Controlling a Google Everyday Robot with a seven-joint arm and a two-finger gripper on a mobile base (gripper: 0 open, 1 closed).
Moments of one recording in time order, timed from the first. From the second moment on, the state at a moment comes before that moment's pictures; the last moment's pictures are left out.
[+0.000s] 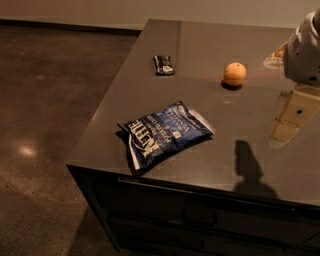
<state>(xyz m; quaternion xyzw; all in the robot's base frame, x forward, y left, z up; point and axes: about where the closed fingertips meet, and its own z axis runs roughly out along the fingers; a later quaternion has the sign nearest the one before) 0.438 -0.217 0.976 -0.60 0.78 -0.03 0.16</state>
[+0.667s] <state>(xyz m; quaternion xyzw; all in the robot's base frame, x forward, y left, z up) 0.447 -0.203 0.972 -0.62 0.77 -0.03 0.15</state>
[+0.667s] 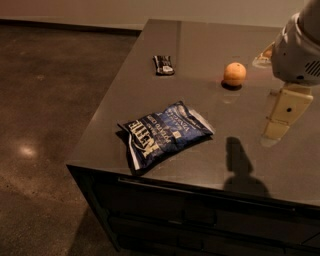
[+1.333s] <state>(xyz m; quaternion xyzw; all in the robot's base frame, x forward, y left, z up) 0.477 -0.164 0.939 -0.67 0.73 0.00 0.13</state>
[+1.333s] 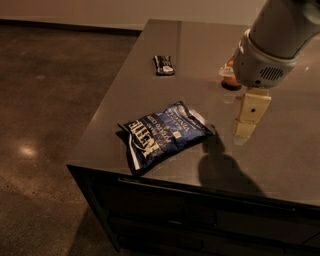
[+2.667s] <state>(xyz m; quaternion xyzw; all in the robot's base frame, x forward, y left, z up) 0.497 -0.078 0.860 -0.78 0.62 0.04 0.08</state>
